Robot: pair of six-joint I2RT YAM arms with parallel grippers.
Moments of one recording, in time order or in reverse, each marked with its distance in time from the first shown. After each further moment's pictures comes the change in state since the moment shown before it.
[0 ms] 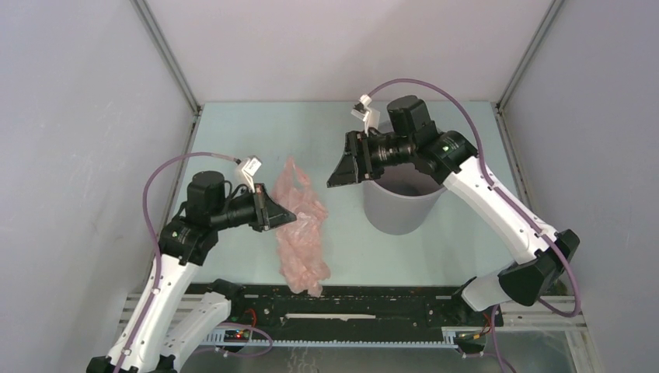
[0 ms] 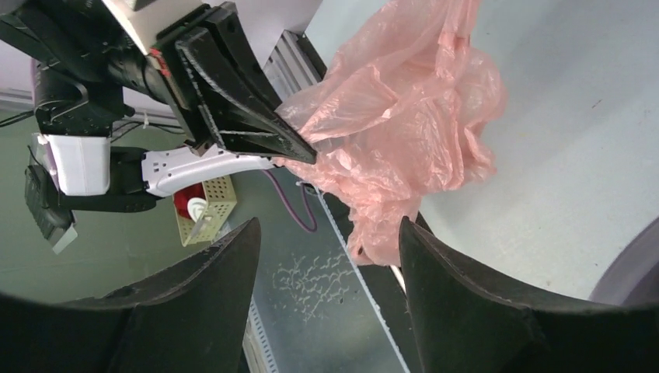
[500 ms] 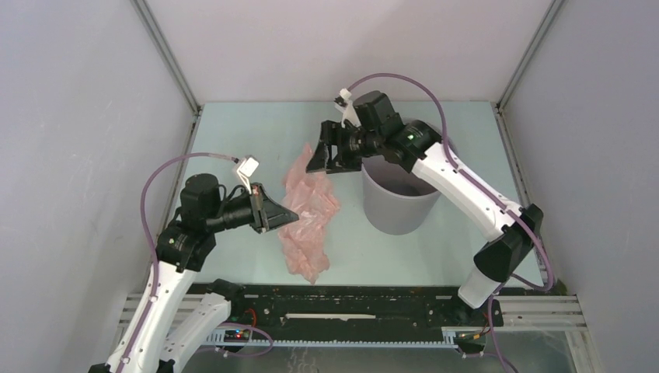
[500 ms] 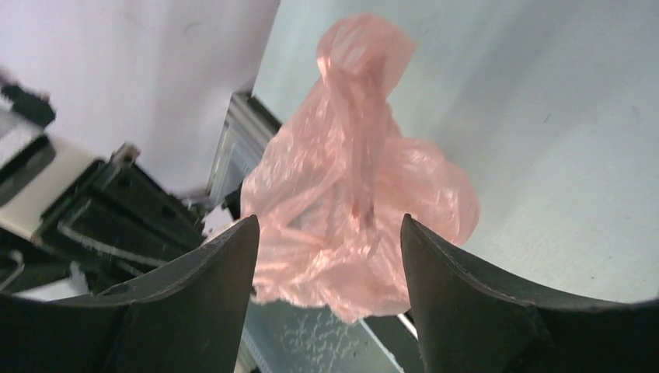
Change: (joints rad) left arm 0.001 -0.042 -0.009 0.099 0.101 -0.049; right arm 0.080 0.176 0.128 -0.008 0.235 0.151
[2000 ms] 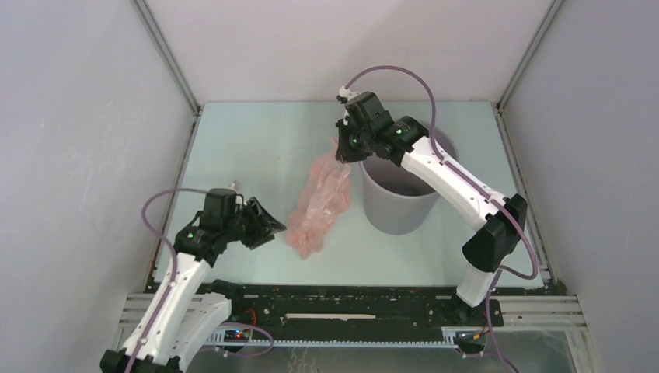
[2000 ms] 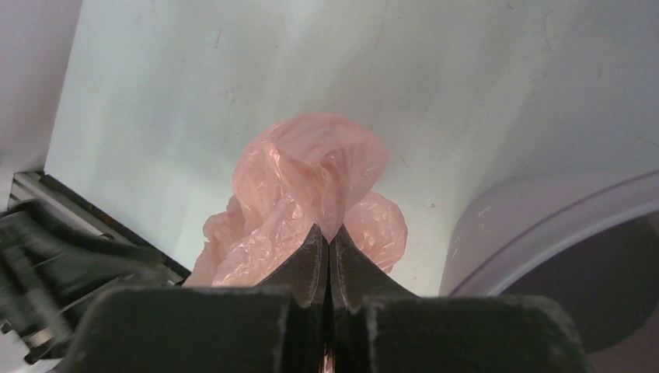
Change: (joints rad) left arm 0.056 0.030 -0.168 -0.219 -0.484 -0.285; right arm -0.010 0.124 0.085 -0.072 0.458 -0.245
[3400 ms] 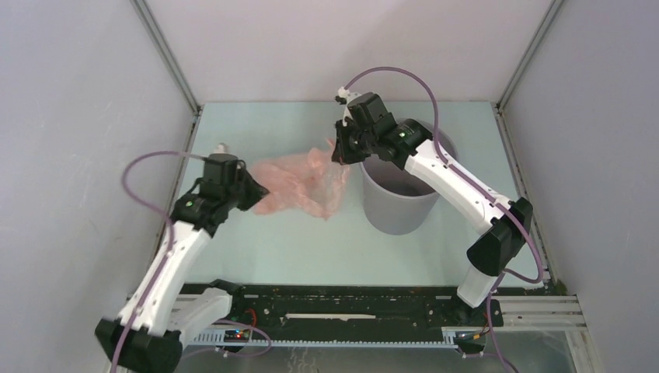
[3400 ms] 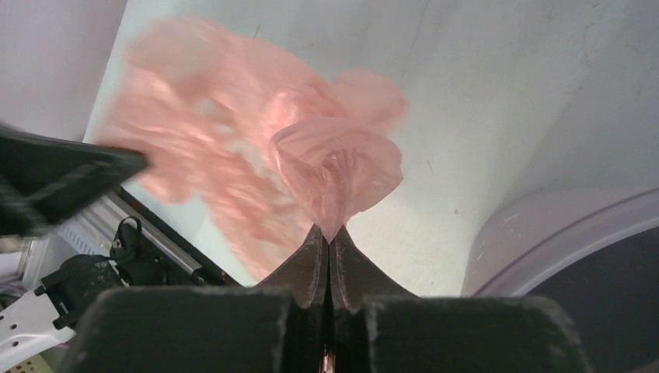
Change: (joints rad) left arm -0.029 0.293 0.183 0.161 -0.212 -0.040; right arm 0.005 -0.046 -0.040 0.051 -0.079 -0.005
